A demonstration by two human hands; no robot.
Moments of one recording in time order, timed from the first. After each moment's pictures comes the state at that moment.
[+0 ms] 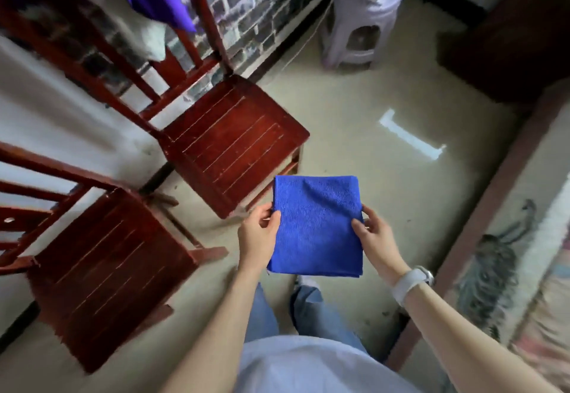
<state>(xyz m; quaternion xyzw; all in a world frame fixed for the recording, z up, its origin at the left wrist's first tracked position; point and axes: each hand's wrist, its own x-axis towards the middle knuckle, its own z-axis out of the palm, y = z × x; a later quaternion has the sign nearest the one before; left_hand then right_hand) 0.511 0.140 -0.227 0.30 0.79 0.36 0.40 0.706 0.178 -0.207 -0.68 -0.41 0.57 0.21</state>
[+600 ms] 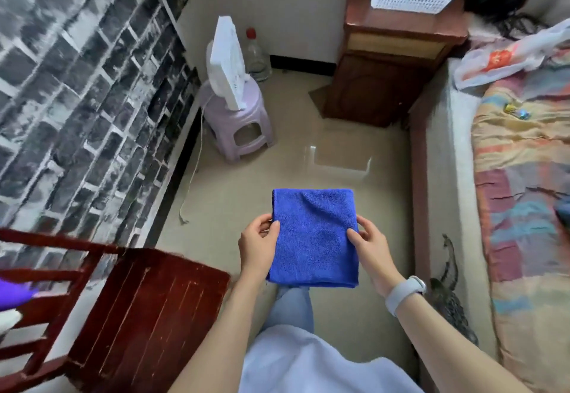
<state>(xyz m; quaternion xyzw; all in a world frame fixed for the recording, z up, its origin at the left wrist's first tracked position) 0.677 0.491 -0.178 0.44 0.69 0.29 0.50 0.859 0.431 -0.159 -0.71 -0.22 0.53 0.42</state>
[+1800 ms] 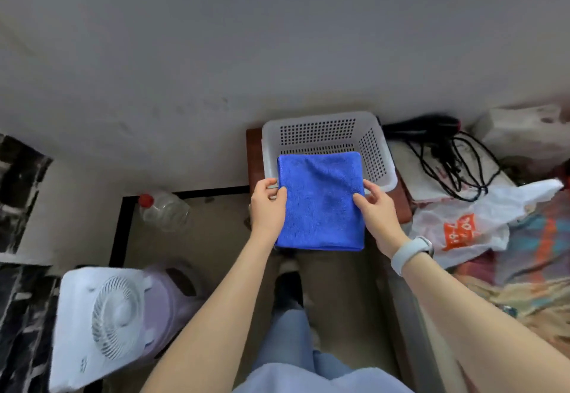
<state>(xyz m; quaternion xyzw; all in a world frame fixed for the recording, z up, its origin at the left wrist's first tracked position) 1.158 1.158 -0.136 0.55 0.58 0.25 0.55 1.313 1.053 -0.131 -0.75 -0.18 0.39 0.50</state>
